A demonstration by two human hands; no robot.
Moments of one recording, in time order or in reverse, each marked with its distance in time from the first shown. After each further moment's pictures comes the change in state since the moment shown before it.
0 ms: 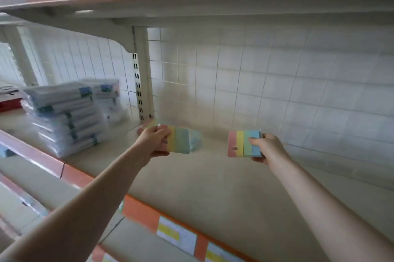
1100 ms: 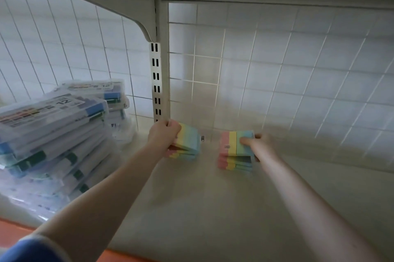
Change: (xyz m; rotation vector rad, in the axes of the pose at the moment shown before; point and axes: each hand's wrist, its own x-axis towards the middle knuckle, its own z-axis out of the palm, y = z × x) left_hand 0.207 -0.021 -0.080 0.288 -0.123 0.079; right_hand 0.056 -0.009 0.198 -0.206 0.287 0.015
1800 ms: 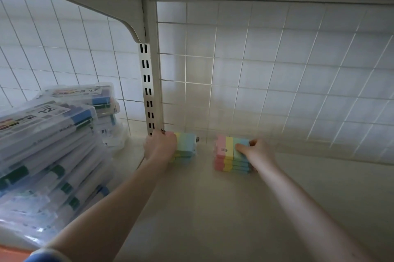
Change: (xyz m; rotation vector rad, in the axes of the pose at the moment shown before) left_hand 0.018 -0.026 0.025 0.291 0.143 -0.073; right_hand 0.000 0.022 0.005 -0.248 0.059 -0.015
